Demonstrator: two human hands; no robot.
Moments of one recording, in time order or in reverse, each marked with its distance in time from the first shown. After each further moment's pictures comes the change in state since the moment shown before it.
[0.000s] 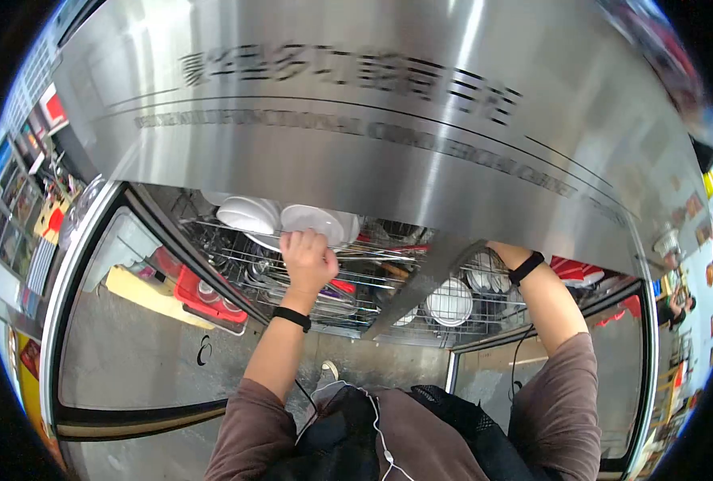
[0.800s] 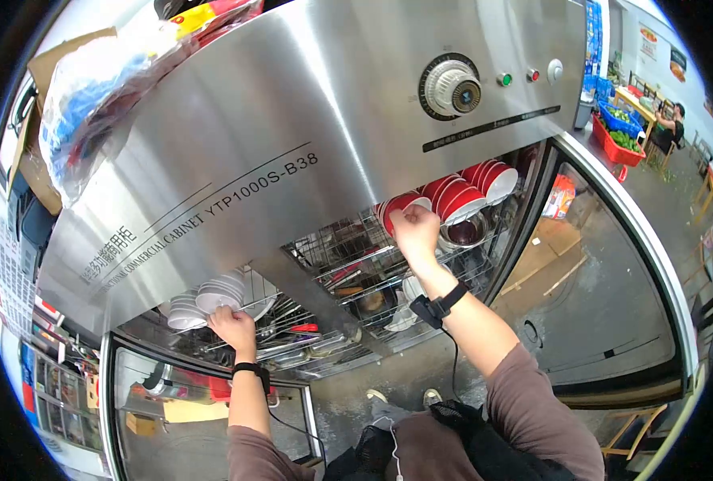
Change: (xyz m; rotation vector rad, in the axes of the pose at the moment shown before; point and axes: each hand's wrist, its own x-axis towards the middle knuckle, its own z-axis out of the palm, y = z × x) left_hand 0.006 0.029 0.001 0.336 -0.056 -0.039; right_hand -0.139 0.039 0.011 0.950 0.901 1.105
